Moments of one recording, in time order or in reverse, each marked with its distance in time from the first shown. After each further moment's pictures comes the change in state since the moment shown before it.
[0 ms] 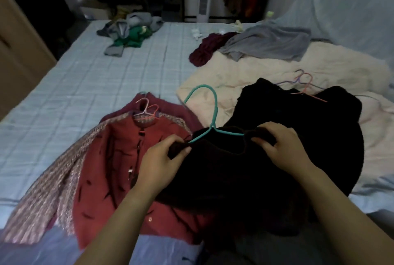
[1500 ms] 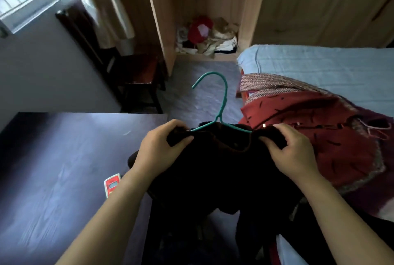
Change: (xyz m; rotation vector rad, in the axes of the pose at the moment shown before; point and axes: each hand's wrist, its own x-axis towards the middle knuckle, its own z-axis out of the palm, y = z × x) left_hand -0.384 0.204 0.099 0.402 1.093 -0.993; right_hand -0.111 -0.106 0.057 0.692 -0.638 -1.213
